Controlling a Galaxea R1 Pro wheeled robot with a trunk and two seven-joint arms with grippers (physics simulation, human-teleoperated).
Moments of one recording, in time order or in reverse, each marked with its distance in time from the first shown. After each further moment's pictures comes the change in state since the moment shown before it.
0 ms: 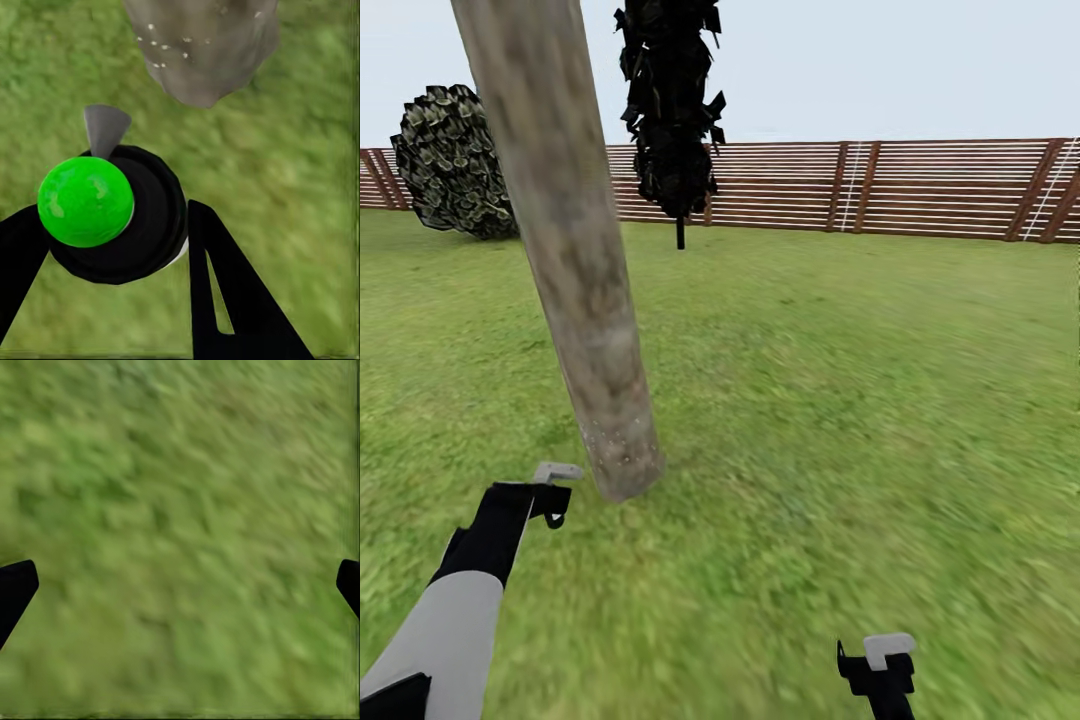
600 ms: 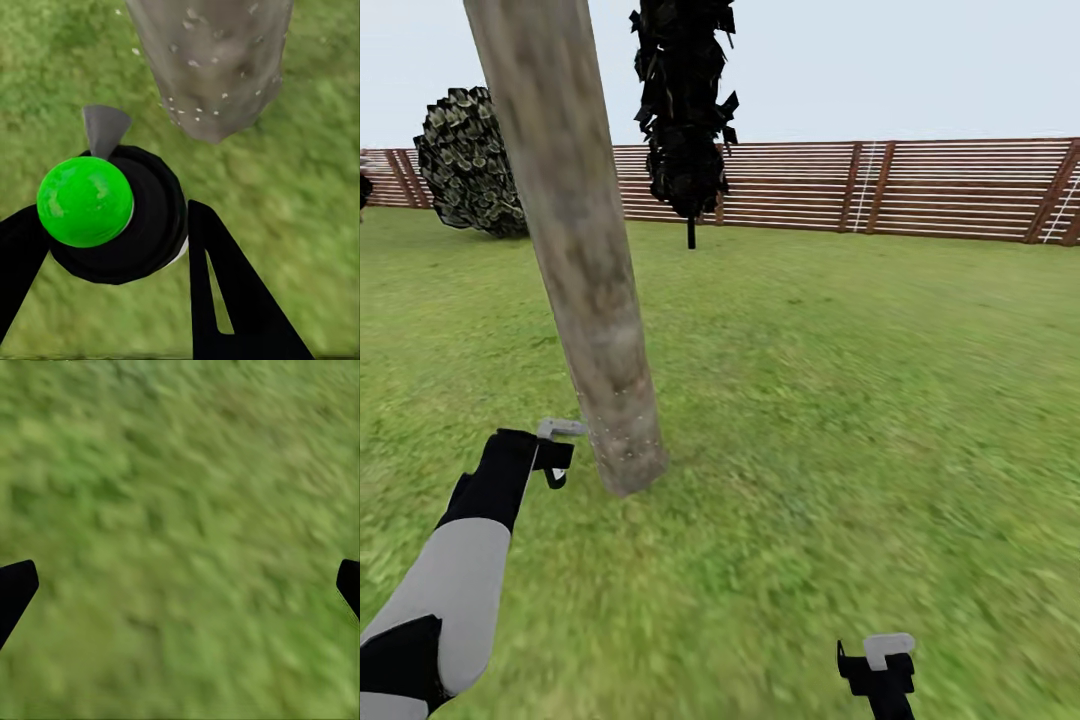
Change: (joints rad) left arm -0.154 0.007 -0.062 -0.021 -0.001 0.149 -0.008; right arm 0.000 0.000 0.000 0.000 -0.001 0.000 0.000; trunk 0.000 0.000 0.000
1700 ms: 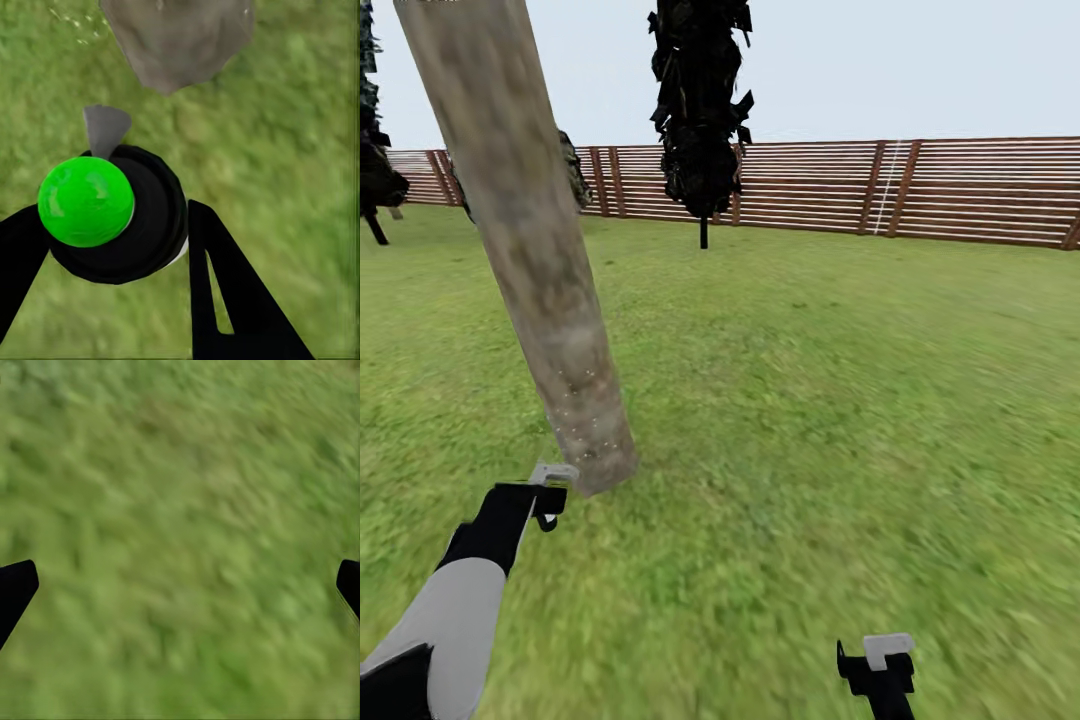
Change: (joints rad) left arm 0.097 0.002 0.122 0.161 0.001 -0.207 0.117; right arm 0.000 0.000 0.000 0.000 0.001 -0.001 0.000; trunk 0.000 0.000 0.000
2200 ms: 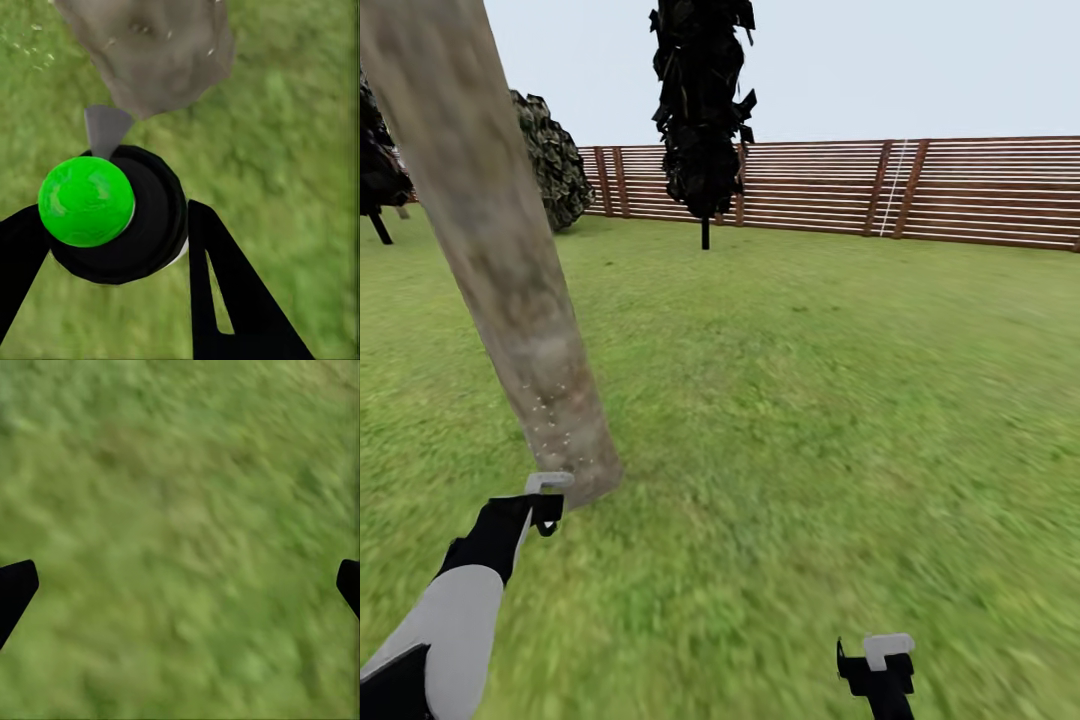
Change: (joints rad) left arm 0.006 0.000 0.093 0.063 0.013 -0.102 0.043; right arm 0.000 0.000 0.000 0.001 0.000 0.000 0.001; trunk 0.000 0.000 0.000
